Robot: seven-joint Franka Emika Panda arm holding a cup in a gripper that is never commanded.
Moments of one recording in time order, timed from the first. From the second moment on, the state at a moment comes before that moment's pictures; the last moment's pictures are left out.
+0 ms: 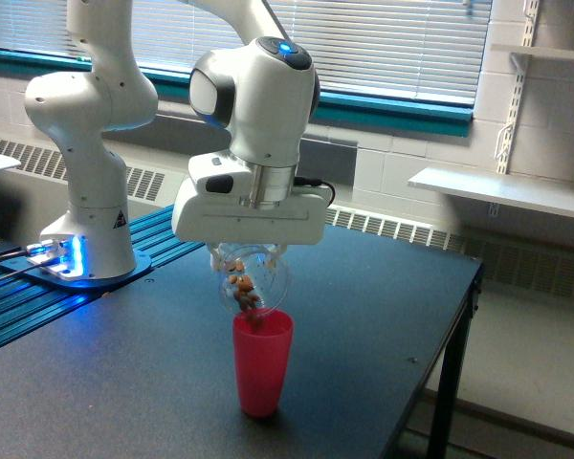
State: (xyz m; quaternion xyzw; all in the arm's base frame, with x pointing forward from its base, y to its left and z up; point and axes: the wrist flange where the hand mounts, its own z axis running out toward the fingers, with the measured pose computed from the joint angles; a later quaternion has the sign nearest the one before) arm 0.478 -0.221 0.297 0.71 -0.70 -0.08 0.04
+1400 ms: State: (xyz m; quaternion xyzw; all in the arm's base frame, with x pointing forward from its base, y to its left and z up) arm 0.481 -0.214 0.297 0.72 -0.69 -0.09 0.04
